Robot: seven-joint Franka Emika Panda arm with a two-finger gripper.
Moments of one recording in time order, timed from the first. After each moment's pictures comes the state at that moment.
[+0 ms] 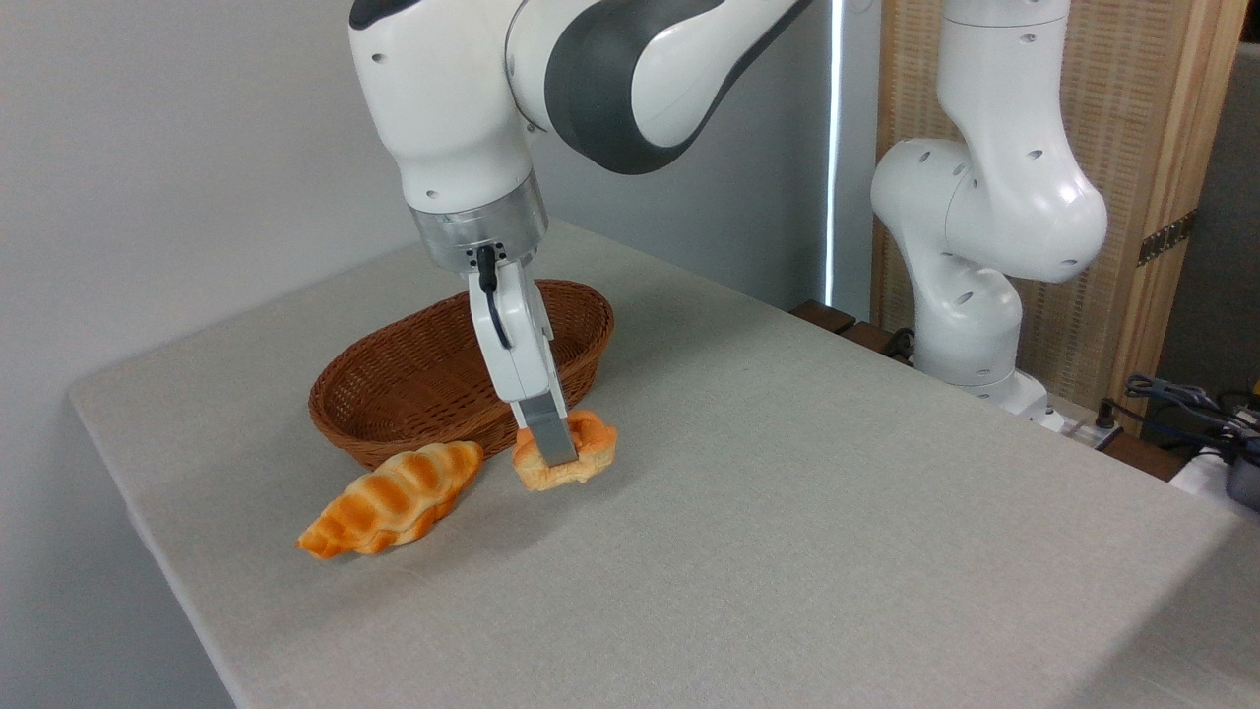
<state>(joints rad) -0.07 -0.02 -0.01 -1.92 -0.06 1.78 1.25</state>
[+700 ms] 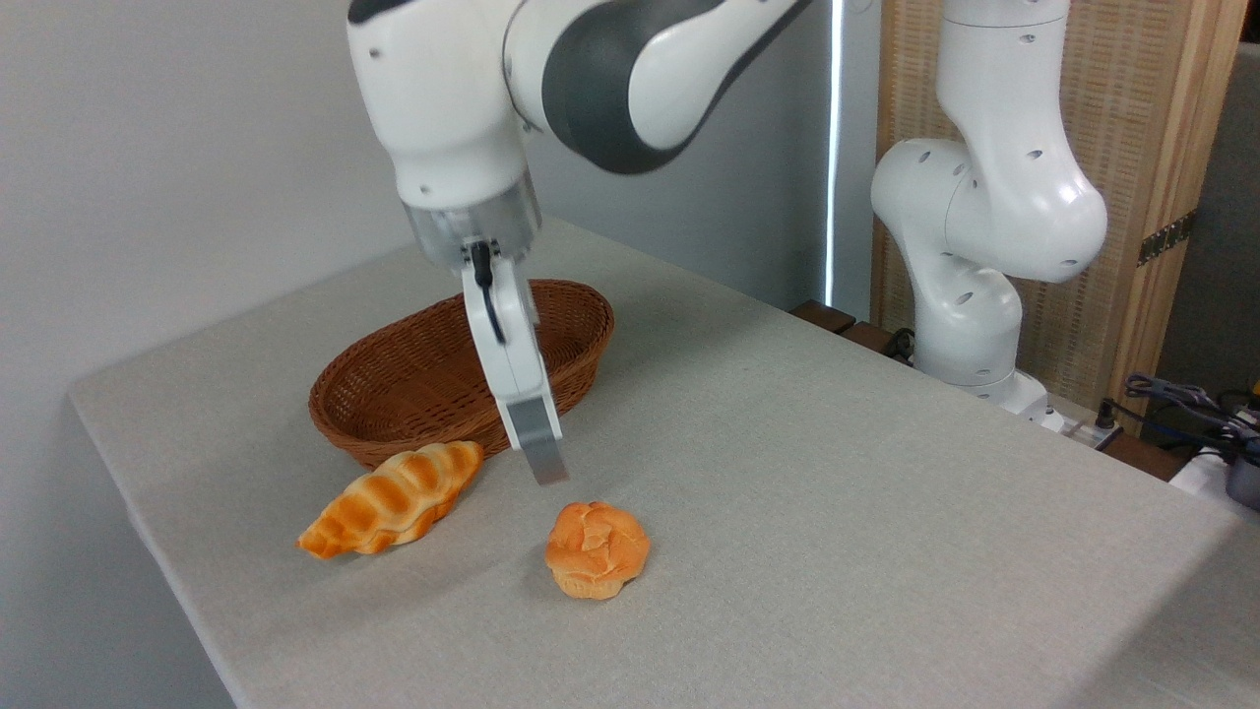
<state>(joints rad) -0.07 -0.02 -0.01 -1.89 -0.08 1.80 1.18</state>
